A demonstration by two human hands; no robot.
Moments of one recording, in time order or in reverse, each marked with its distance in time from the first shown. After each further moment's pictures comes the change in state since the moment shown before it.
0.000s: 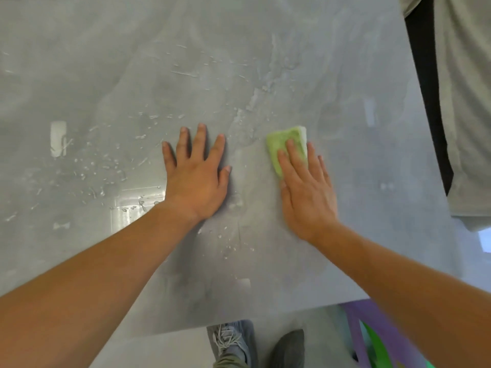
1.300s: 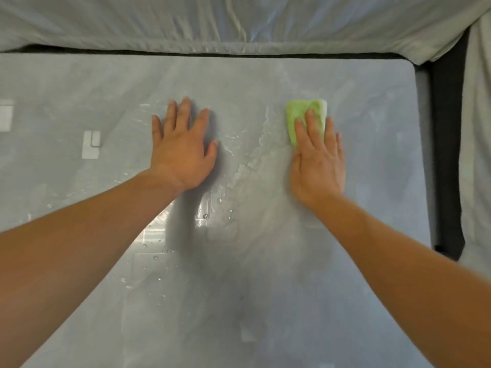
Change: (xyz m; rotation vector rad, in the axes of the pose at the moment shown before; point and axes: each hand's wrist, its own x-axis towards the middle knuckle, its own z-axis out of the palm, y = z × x) left_hand 0.177 -0.003 -0.068 -0.062 0.054 -0.147; right_hand 0.209 0.083 -0.039 0.028 -0.011 0.113
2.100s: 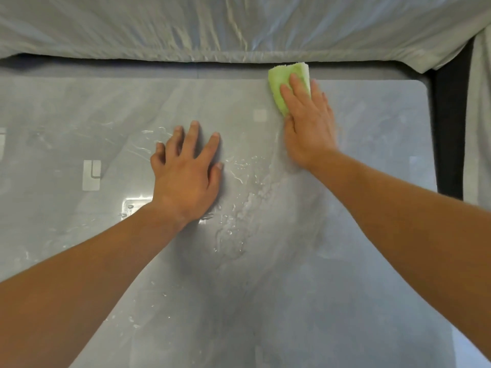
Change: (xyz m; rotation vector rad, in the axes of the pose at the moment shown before) left_hand 0.009 -0.010 0.002 -0.007 0.019 0.037; right_hand 0.116 -0.029 -0.008 0.023 -0.036 -0.131
